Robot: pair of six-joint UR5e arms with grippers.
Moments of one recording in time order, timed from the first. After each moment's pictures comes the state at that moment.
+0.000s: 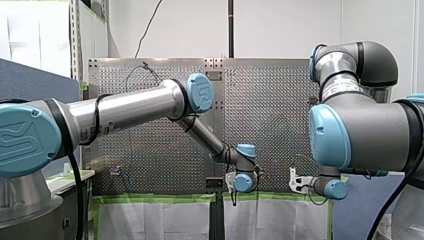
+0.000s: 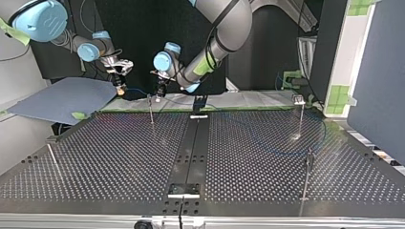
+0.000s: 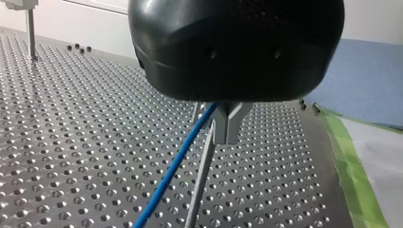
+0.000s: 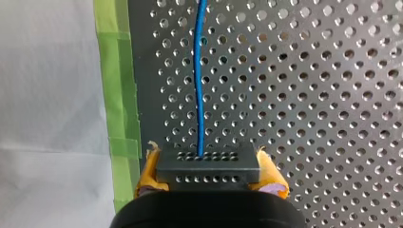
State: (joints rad) left arm -0.78 -2.88 -0.92 -2.57 -1.94 -1.84; right arm 1.55 -0.53 1.72 -0.98 1.04 1.54
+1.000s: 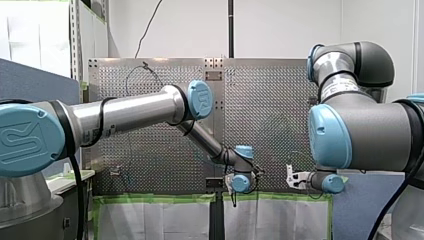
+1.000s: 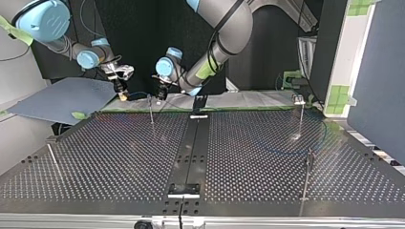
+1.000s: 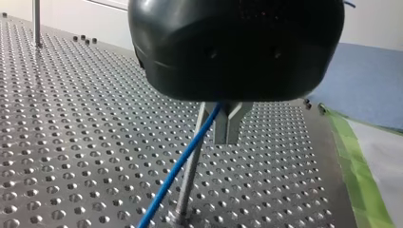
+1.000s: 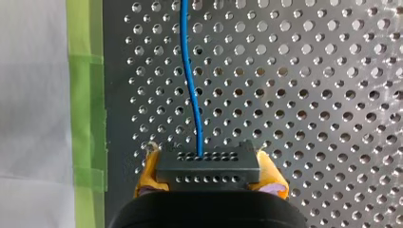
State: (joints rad) left arm -0.75 -2.91 -0.85 -2.60 -1.88 -1.89; right arm 1.57 -0.53 1.64 -0.91 0.98 1.49
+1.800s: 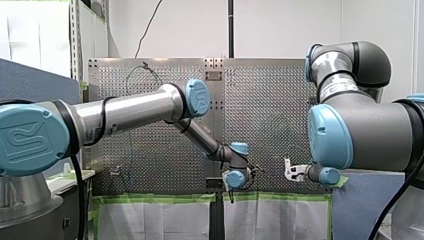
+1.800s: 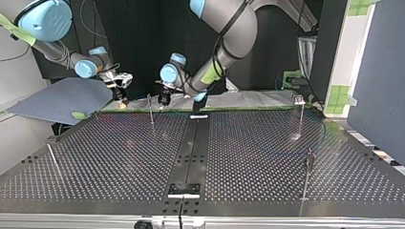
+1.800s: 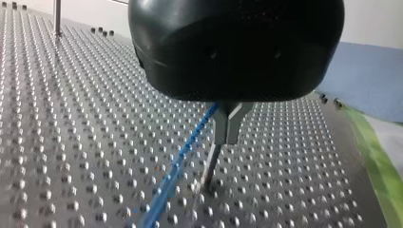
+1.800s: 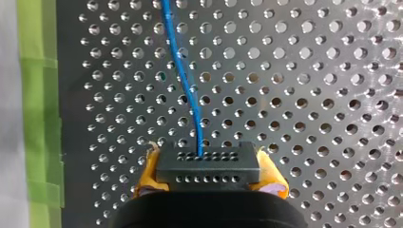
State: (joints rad) left arm -0.71 -2.91 -0.85 -2.61 -1.83 -1.91; right arm 1.59 -0.53 1.53 -0.81 0.97 1.49
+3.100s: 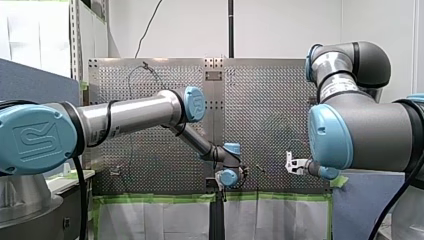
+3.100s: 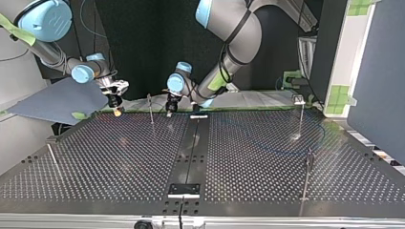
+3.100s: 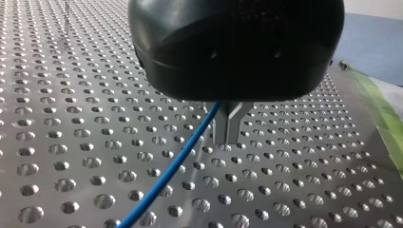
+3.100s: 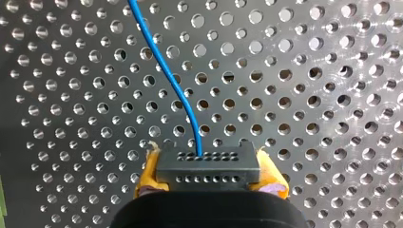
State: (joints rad) left arm -0.64 -2.95 -0.78 -2.66 -1.81 -1.92; right arm 1.59 -0.53 1.46 -0.82 0.99 1.58
